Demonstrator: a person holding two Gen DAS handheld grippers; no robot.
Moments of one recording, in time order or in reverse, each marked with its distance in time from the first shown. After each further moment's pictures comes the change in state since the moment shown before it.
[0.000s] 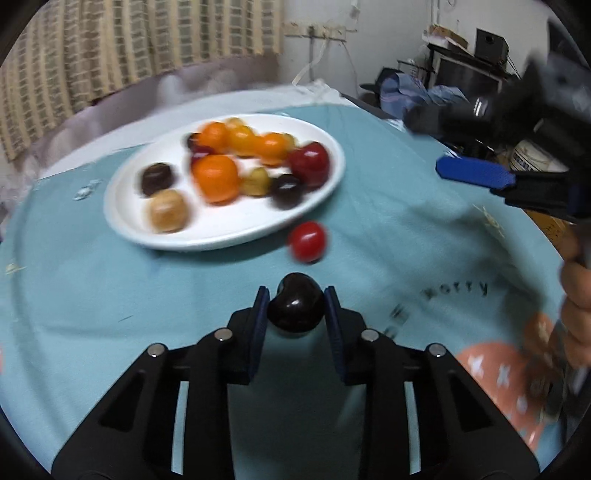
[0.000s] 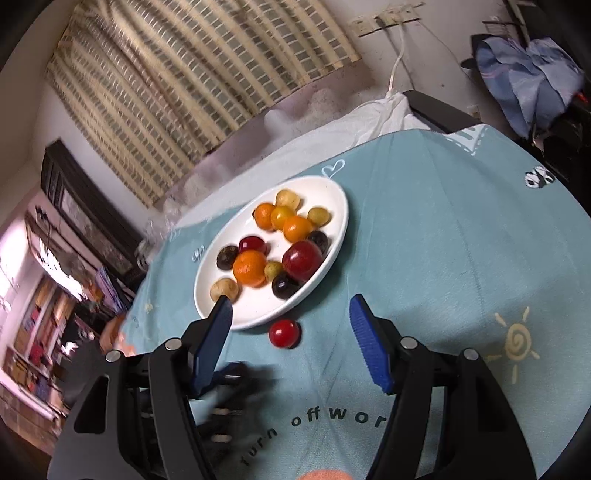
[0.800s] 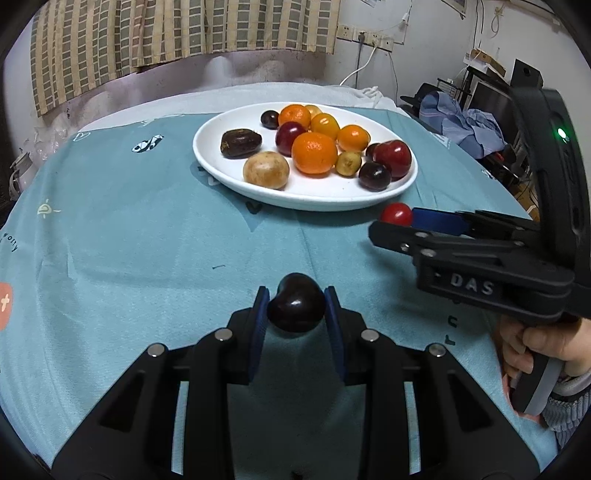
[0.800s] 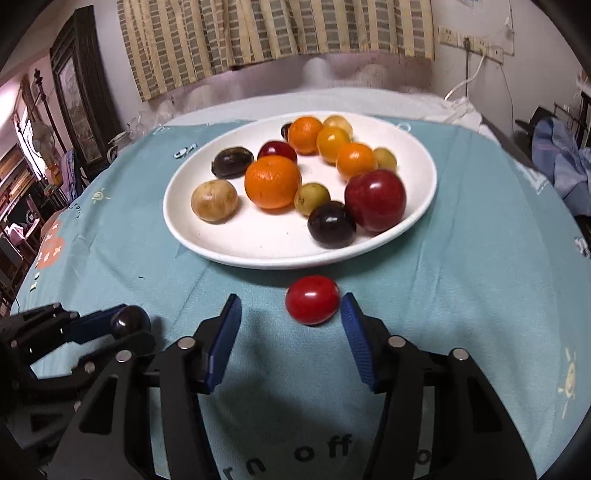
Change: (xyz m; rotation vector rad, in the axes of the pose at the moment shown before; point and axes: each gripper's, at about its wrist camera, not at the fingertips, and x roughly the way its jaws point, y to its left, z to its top) left arm -0.013 0.059 -0.025 -0.135 0.021 0.037; right arm 0.096 0.052 -0.046 -0.373 0.160 -0.183
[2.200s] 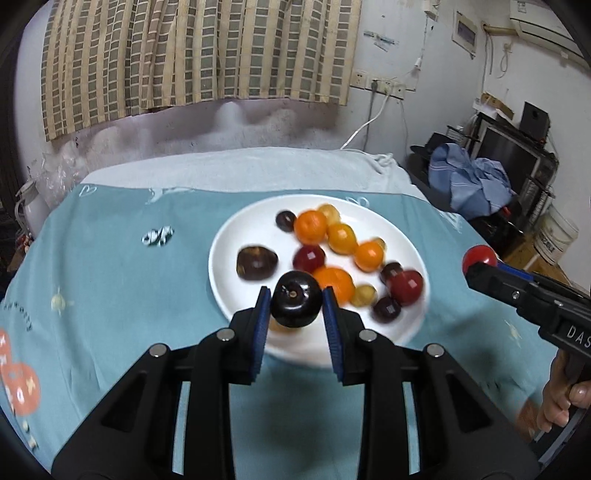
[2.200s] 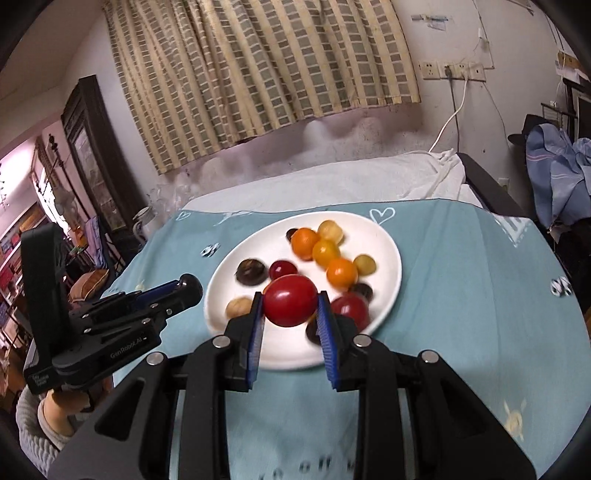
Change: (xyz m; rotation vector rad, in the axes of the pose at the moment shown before) left arm -0.009 0.018 0.111 -0.046 -0.150 0.020; right arm -0.074 -0.031 0.066 0.109 -0.210 0.114
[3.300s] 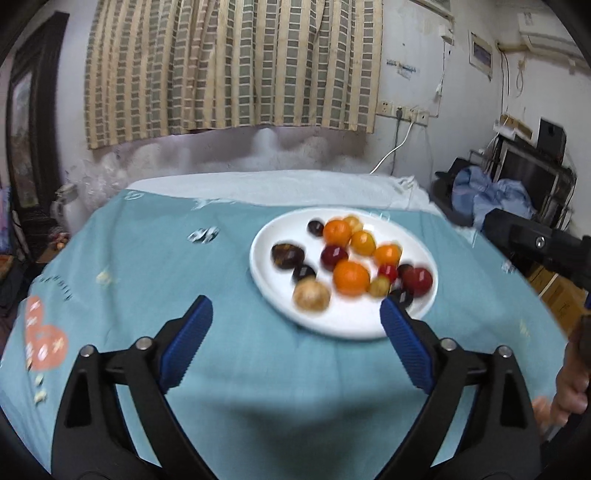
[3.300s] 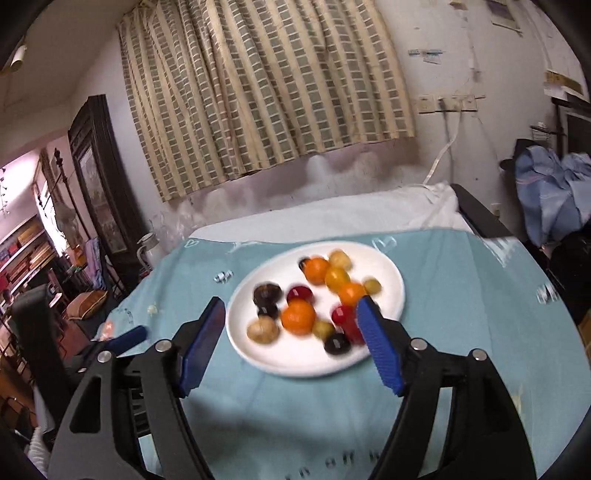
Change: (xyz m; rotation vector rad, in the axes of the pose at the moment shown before) left arm -0.060 -0.008 -0.057 -0.029 -0.129 0.143; right arm -0.055 0.025 -0.034 -0.004 -0.166 -0.039
